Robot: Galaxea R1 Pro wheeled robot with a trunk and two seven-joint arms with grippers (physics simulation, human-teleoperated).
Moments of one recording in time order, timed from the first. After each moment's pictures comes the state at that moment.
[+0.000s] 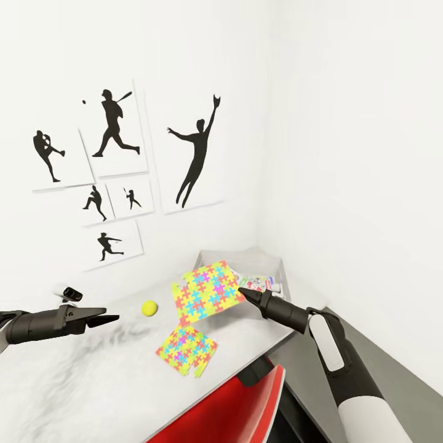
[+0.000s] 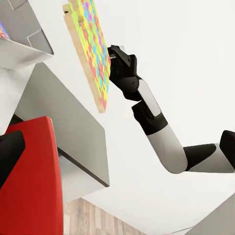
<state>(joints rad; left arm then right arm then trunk) -0.53 0.71 -0.21 -1.09 0.80 0.96 -1.44 -0.55 0.03 -0.09 -1.10 -0.71 0.92 0.68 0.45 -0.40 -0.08</state>
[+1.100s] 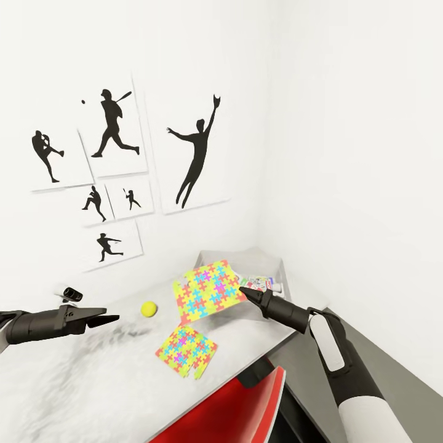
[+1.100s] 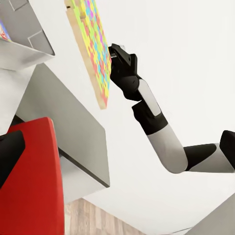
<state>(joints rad) -0.53 0.71 -0.21 -1.09 0.80 0.96 -1.44 -0.55 0.03 -0.10 -1.10 -0.71 0.92 0.69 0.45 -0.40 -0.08</state>
